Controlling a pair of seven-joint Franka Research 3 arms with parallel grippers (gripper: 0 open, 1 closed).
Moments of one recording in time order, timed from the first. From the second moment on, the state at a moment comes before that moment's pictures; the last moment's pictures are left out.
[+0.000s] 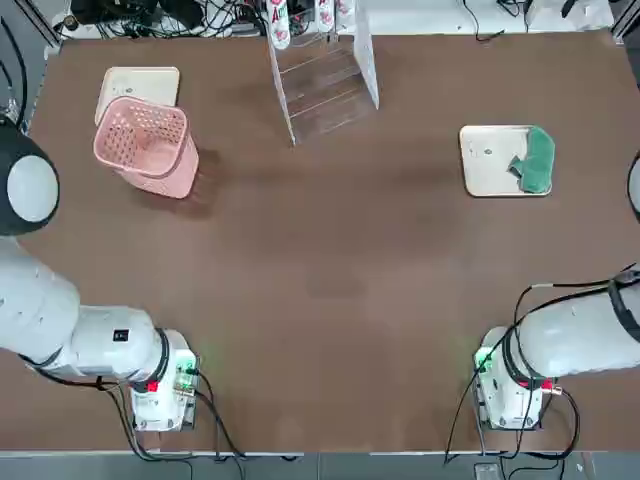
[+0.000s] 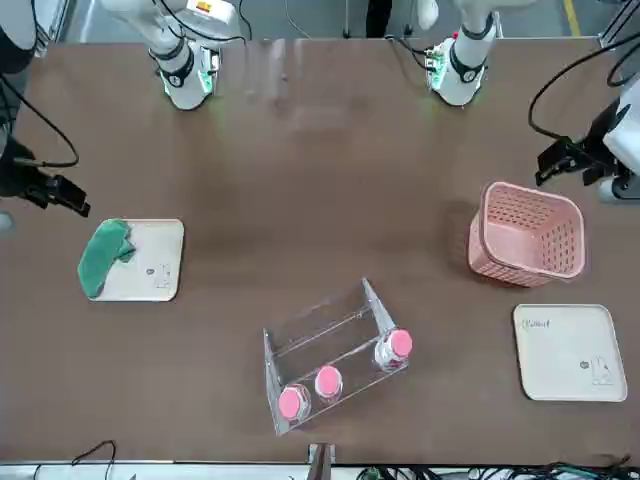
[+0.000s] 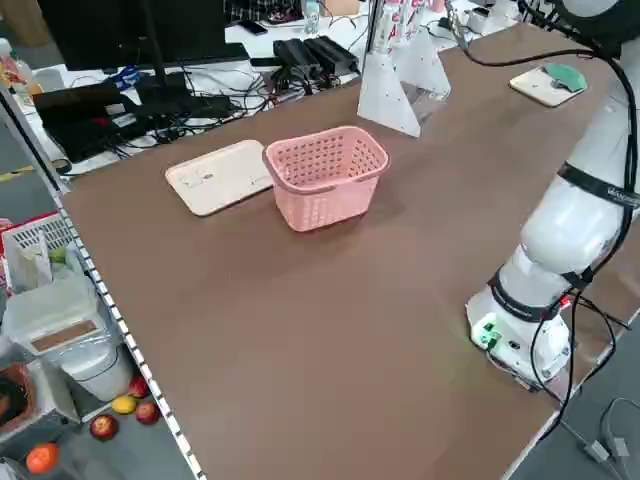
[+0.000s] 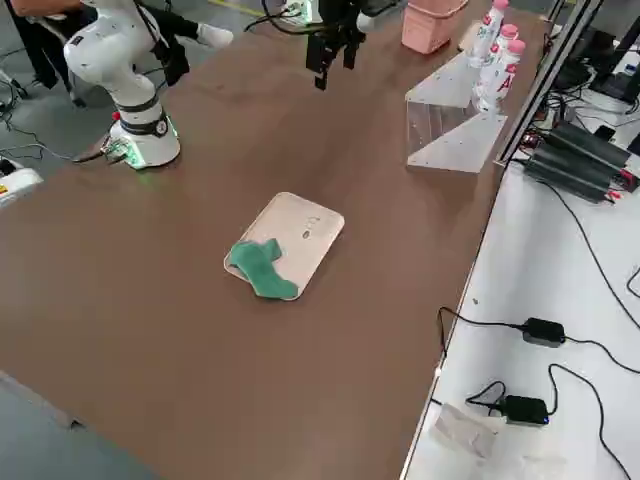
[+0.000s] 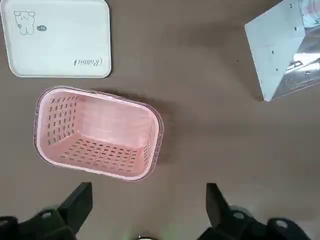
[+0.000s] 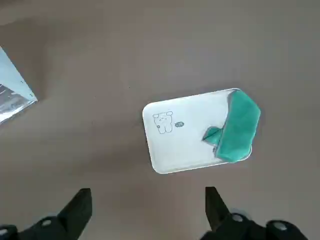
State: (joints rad) left arm -0.01 0.12 -0.10 -1.34 -0.01 1.42 -0.10; right arm 0.08 0.08 -0.09 -1.51 0.01 1.59 0.17
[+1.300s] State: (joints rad) left arm -0.18 0.26 -0.15 -1.32 -0.07 1.88 -0.09; right arm 0.08 0.08 -0.08 -1.51 0.01 1.60 0.17
